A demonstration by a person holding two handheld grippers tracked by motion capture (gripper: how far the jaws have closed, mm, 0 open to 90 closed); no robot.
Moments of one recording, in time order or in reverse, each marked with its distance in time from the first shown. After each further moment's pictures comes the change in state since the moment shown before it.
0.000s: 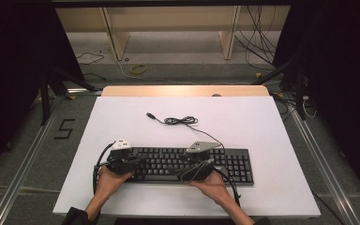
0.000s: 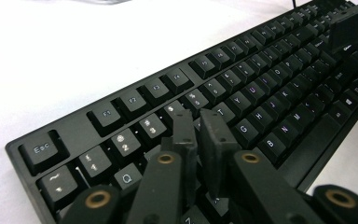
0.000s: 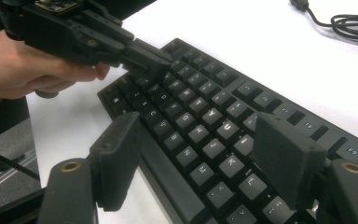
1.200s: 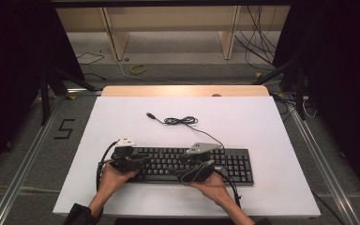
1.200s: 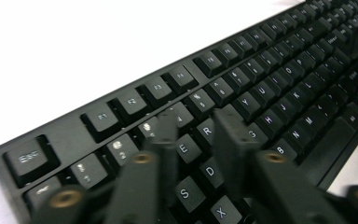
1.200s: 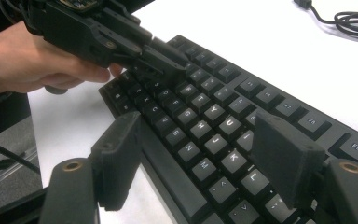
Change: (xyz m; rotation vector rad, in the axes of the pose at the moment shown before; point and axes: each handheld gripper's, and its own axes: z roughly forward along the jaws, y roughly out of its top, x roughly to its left) left arm 0.002 0.005 0.012 0.047 0.004 -0.013; right arm 0.000 -0.003 0.000 0.000 0.003 -0.006
